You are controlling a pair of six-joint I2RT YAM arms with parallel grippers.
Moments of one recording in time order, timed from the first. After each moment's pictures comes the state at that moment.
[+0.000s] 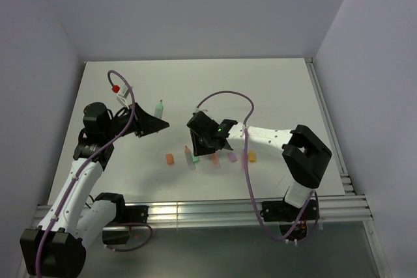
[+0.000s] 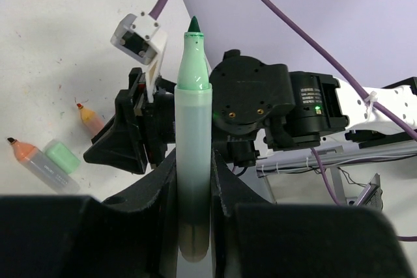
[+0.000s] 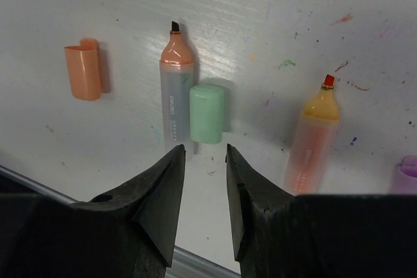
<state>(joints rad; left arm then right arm) -0.12 0.86 0.66 0.00 0.95 -0.86 0.96 1.68 1.13 -0.48 0.08 0.72</state>
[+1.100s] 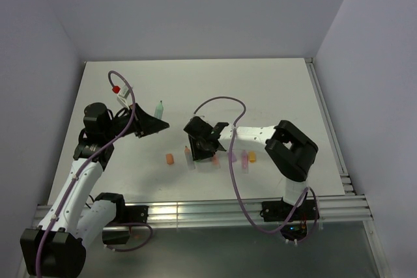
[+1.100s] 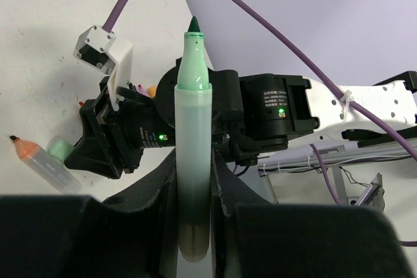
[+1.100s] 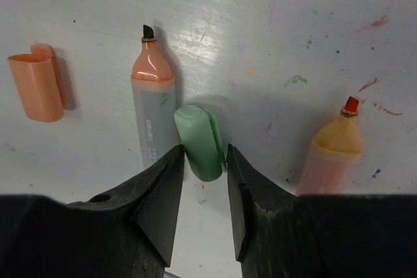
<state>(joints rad) -0.12 0.86 0.66 0.00 0.95 -0.85 0.96 1.81 1.13 -0.43 0.06 0.72</state>
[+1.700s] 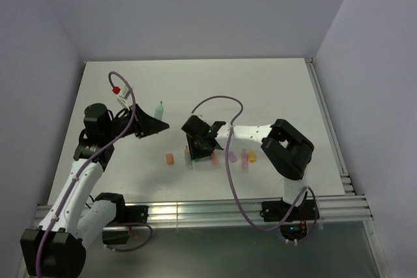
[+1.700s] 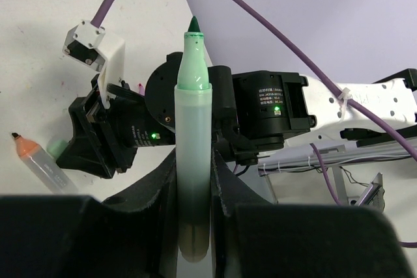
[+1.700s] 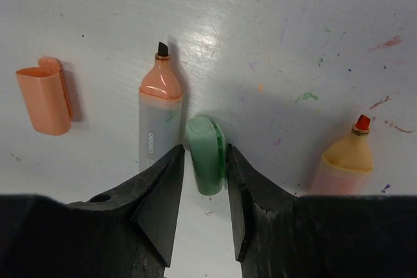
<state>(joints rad) -0.12 0.86 0.65 0.00 0.95 -0.85 0.96 1.85 1.16 -0.43 0.06 0.72</state>
